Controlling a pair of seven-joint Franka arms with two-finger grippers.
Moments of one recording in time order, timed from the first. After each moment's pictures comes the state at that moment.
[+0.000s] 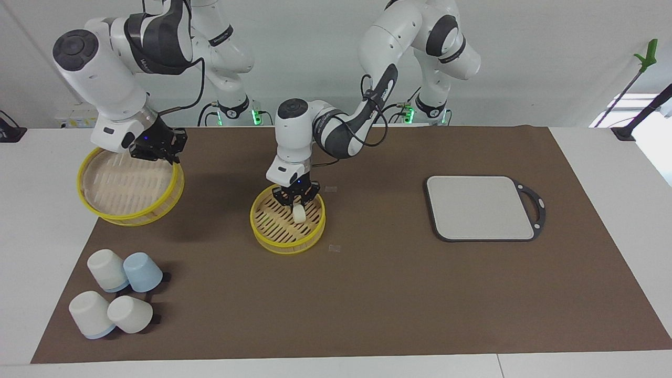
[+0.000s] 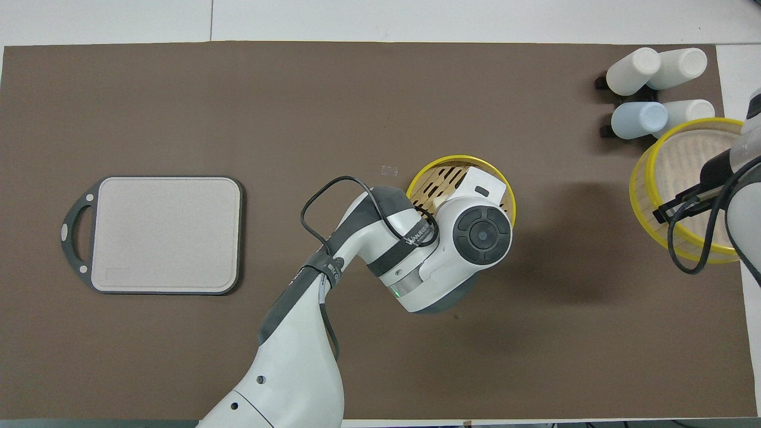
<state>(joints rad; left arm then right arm) -0.86 0.64 -0.05 -1.44 0.16 2.22 -1.17 -0.28 0.00 0.24 -1.75 0.00 1.58 -0.43</state>
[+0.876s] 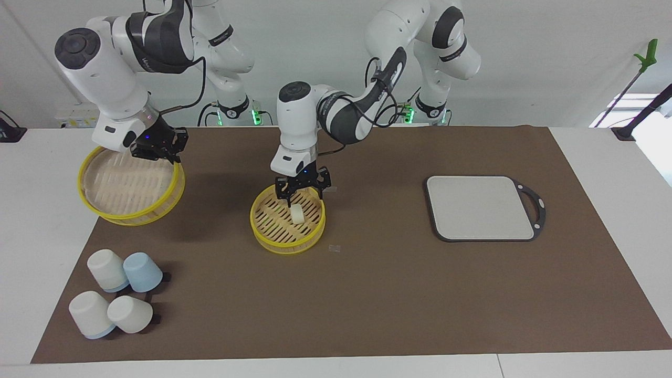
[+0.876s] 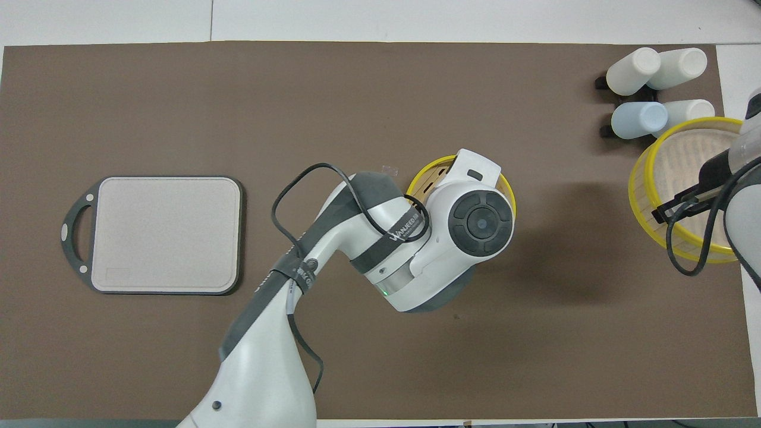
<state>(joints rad) -0.81 0.51 -0.03 -1.42 0.17 2.08 -1.18 -0.27 0.00 0.25 -1.76 0.00 1.59 -0.42</state>
